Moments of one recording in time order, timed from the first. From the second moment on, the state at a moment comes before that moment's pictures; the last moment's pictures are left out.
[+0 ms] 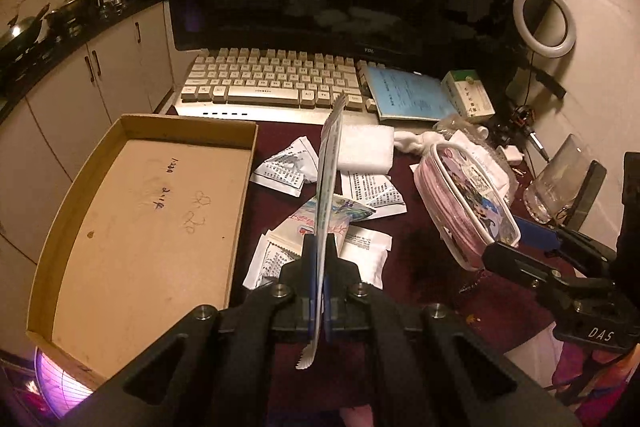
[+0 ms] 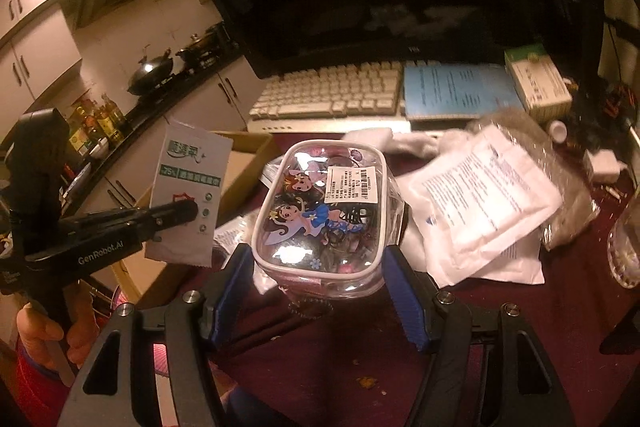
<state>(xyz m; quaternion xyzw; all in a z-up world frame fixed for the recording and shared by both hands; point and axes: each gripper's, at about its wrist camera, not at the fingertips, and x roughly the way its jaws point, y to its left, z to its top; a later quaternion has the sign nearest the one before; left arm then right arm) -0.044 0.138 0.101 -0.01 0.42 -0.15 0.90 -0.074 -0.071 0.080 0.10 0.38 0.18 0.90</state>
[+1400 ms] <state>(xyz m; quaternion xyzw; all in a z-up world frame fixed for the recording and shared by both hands) -0.014 0.290 0.056 -0.16 0.45 -0.13 0.87 0.071 0.134 0.084 -0.05 0.42 0.31 0.85</state>
